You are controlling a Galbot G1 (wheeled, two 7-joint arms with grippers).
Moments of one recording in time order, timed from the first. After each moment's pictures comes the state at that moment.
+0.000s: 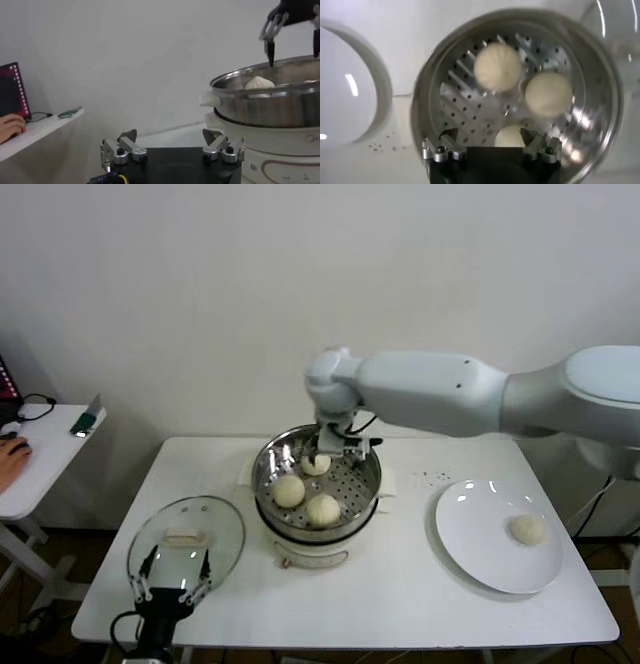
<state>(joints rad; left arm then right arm) 1.81 -1.47 -0.62 -2.13 0.11 -0.05 -0.06 0.74 1.21 -1.48 1.26 0.02 0.24 -1.11</state>
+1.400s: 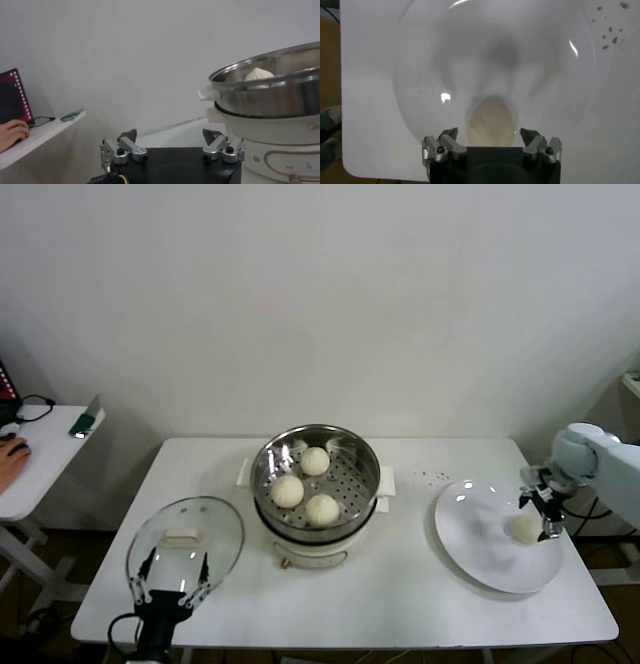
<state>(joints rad) 1.81 -1.47 -0.62 -2.12 0.16 -0.04 -0.08 0.11 0.62 -1.02 0.97 -0.14 -0.01 -1.13</state>
